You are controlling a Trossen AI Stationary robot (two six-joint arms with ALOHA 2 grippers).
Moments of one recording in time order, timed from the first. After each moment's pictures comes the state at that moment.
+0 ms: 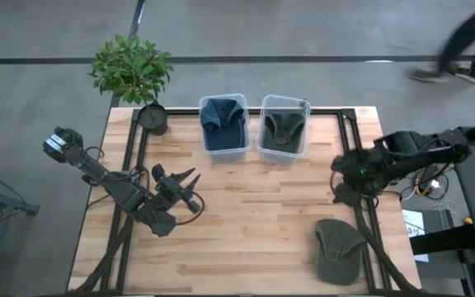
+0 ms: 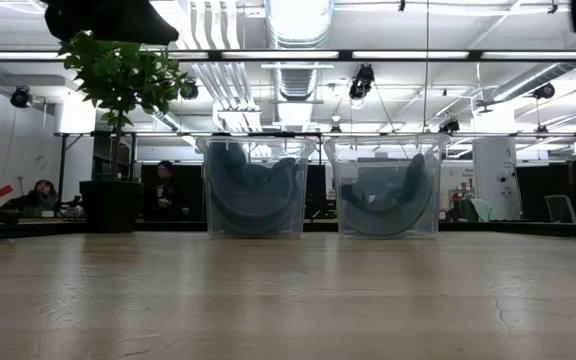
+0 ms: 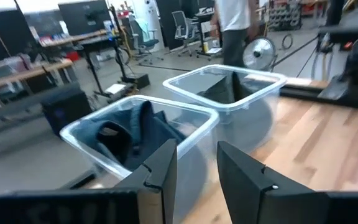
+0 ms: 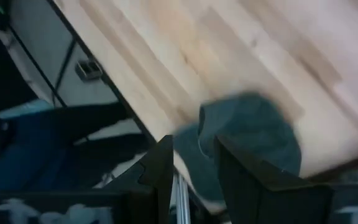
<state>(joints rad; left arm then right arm) -0.61 1.21 0.78 -0.27 -1.39 -0.61 0.22 0.92 1.17 -1.27 -0.28 1.13</state>
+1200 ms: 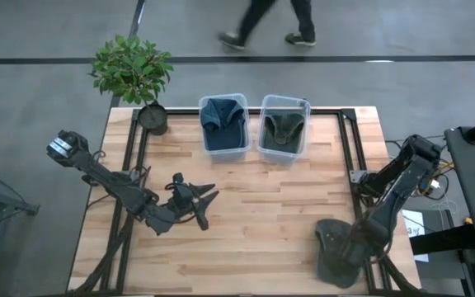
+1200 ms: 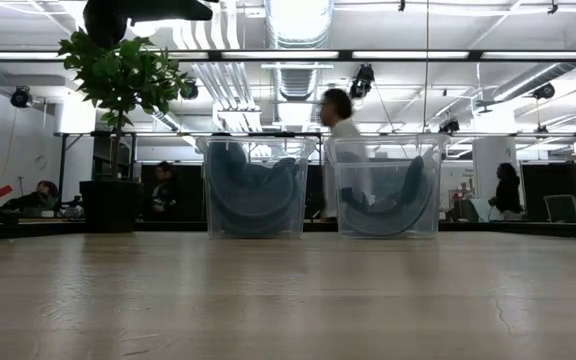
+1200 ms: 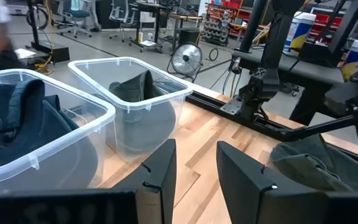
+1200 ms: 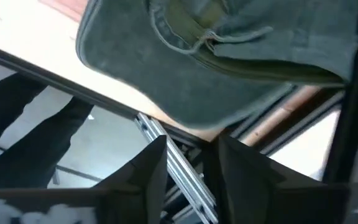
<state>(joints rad) -0.59 1.29 0.78 0.25 -1.11 -0.50 0.91 1.44 1.14 -1.06 -0.32 2.01</state>
